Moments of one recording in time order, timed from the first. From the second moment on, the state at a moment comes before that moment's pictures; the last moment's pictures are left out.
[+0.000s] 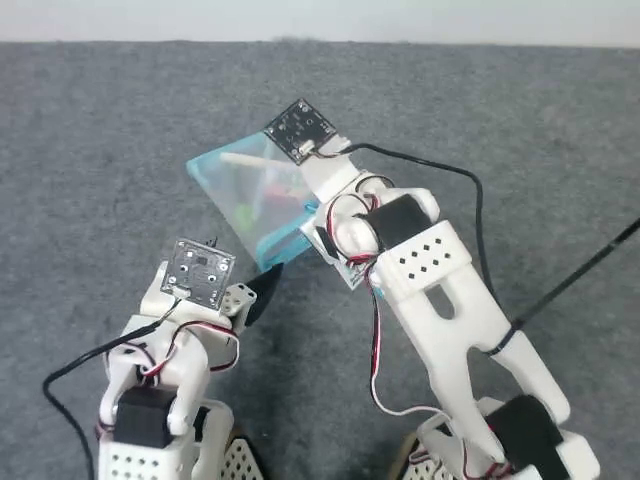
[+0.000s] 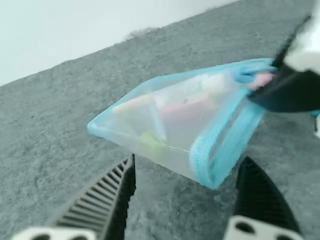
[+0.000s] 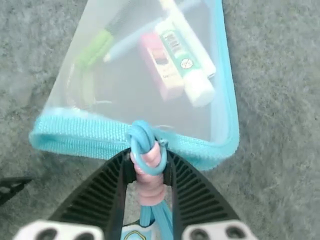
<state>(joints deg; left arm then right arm) 1.1 -93.9 73.5 64.3 -9.7 -34.5 -16.4 14.0 67.3 12.6</state>
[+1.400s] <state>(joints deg) 3.2 -93.6 93.1 40.2 -9.7 -41.9 -38.2 30.3 67.8 15.3</state>
